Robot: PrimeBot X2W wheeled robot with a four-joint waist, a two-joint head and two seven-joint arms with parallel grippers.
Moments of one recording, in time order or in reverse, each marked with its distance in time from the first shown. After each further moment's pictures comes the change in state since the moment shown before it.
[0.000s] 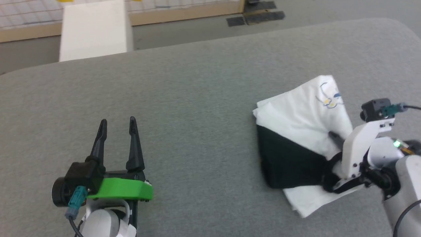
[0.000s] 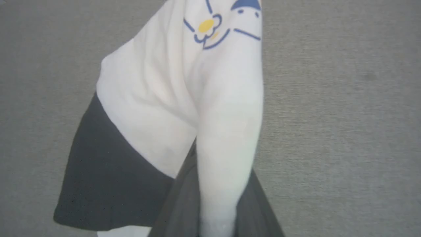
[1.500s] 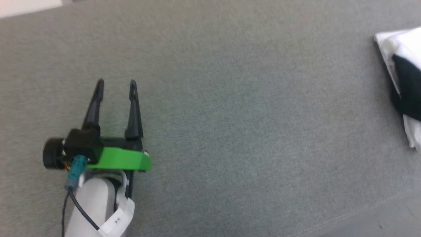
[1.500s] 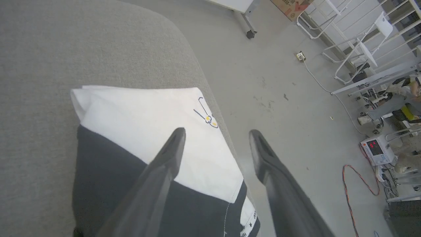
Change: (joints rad) left arm -0.167 0.047 -0.030 0.012 0.079 -0.023 0.010; right arm -0.457 -0.181 -0.376 0.561 -0.636 0.000 -0.544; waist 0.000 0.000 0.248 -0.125
